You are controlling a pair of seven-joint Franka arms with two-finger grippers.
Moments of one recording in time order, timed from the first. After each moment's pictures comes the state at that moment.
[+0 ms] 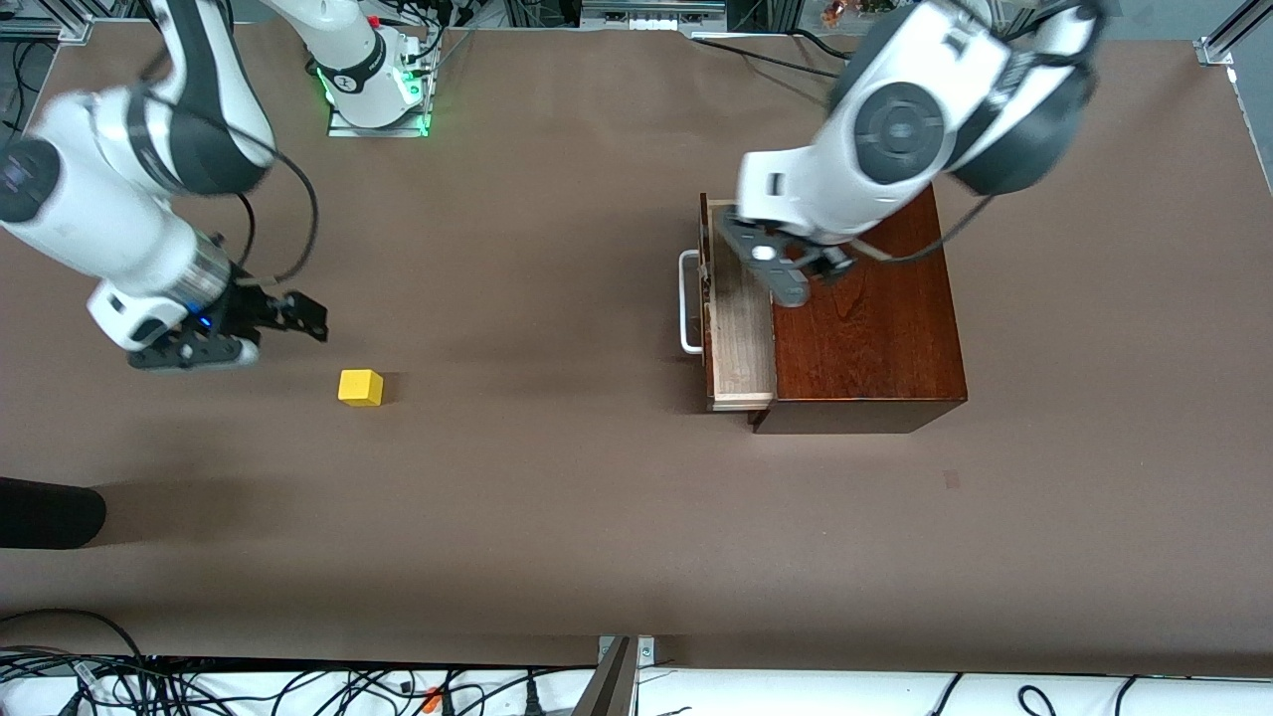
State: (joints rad) left arm -0.45 0.31 -0.13 -1.51 -0.15 1.66 0.40; right arm 0.17 0.09 -0.06 -1.88 0.07 2.00 0.00
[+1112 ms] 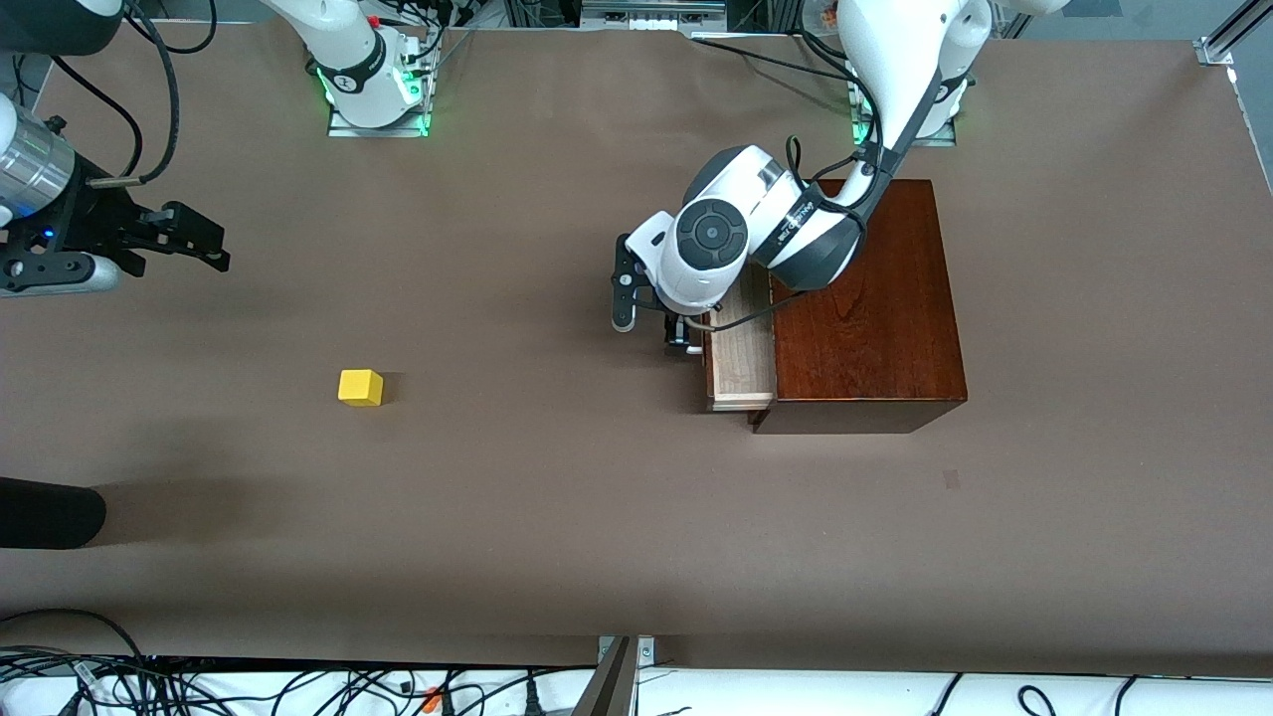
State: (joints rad) left arm -0.58 0.61 -0.13 -1.51 -0.10 2.02 0.95; right arm 0.16 0.05 -0.10 -1.58 0.04 1.63 0.00
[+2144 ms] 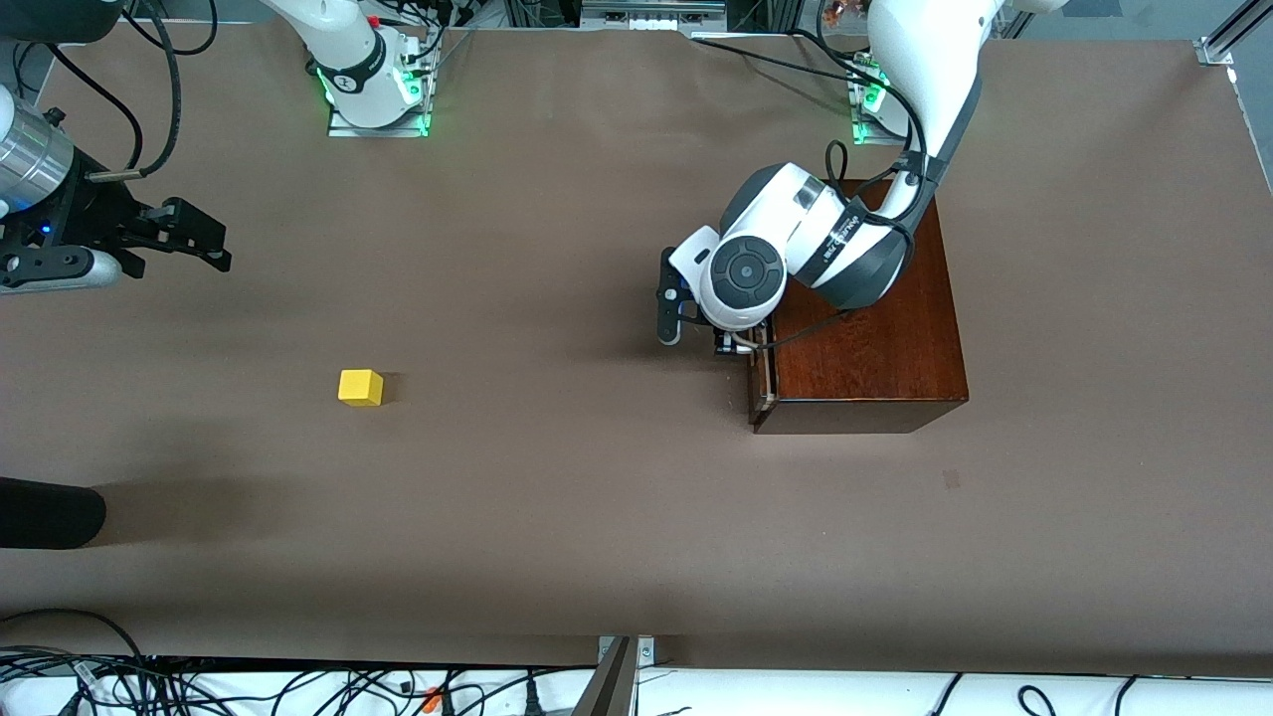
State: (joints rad) left arm -0.51 0.60 -0.12 -1.48 -0.07 1.80 1.01; right arm 0.17 0.06 -0.09 -1.56 0.04 1.63 0.00
